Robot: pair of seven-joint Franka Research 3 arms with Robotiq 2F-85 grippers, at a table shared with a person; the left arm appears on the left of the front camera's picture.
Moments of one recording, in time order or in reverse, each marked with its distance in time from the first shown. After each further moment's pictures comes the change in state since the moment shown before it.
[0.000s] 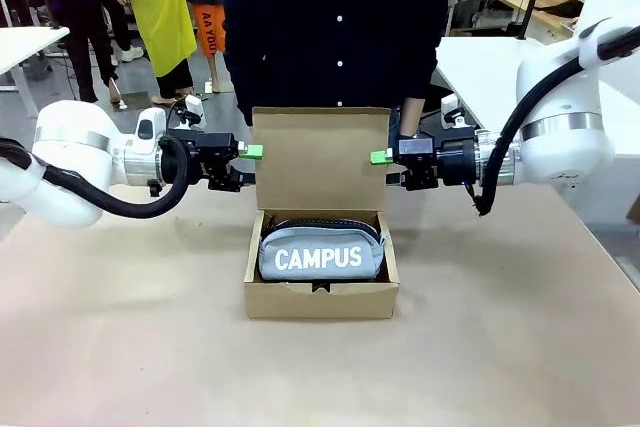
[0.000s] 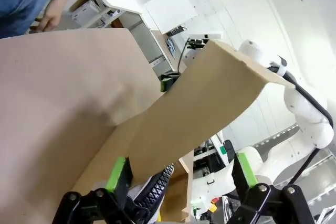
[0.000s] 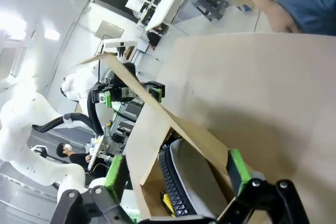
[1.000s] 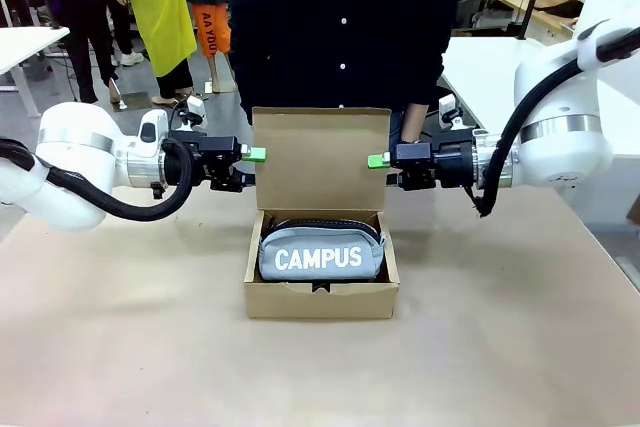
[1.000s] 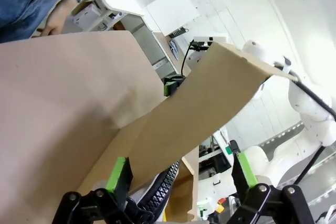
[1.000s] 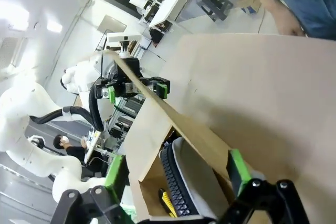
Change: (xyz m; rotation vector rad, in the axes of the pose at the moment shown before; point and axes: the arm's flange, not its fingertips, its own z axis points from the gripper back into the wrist) left arm -0.003 -0.003 -0.004 0.003 -0.004 -0.056; right arm -0.004 0.006 -0.005 0.024 0.018 0.063
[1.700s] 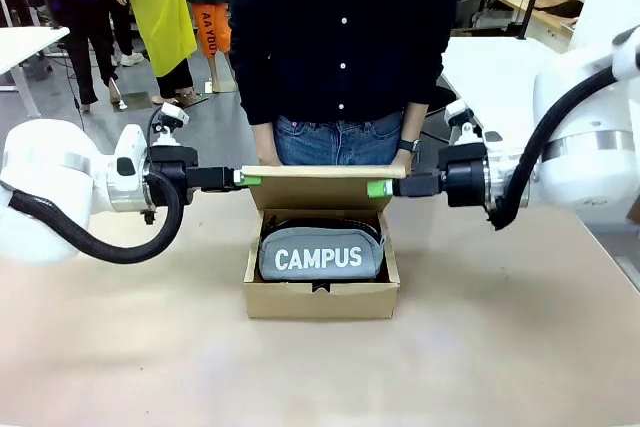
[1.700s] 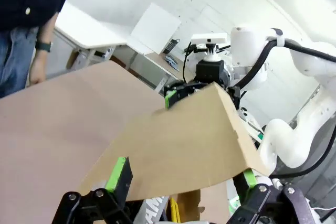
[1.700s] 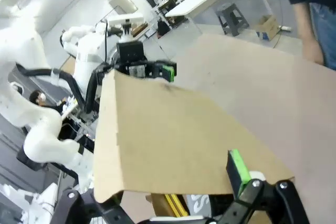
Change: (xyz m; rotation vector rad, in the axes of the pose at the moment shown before) left arm -0.059 -0.047 0.003 -0.012 -0.083 -0.401; right arm -0.059 0.047 0.007 0.018 0.014 0.344
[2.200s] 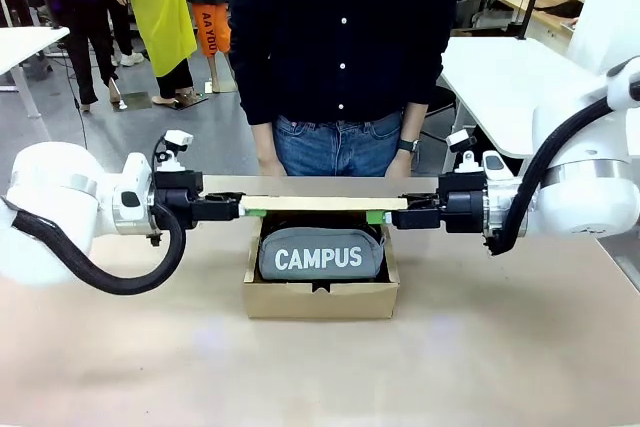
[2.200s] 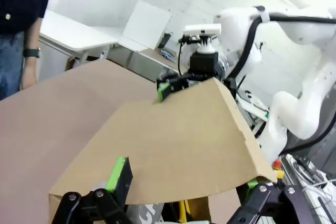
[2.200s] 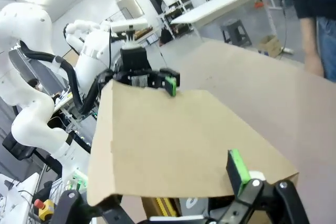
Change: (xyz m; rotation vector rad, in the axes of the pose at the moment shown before) left arm -0.040 -0.001 -0.008 -0.038 0.045 -0.130; right arm -0.034 -0.002 -0.001 0.005 -0.079 0.131
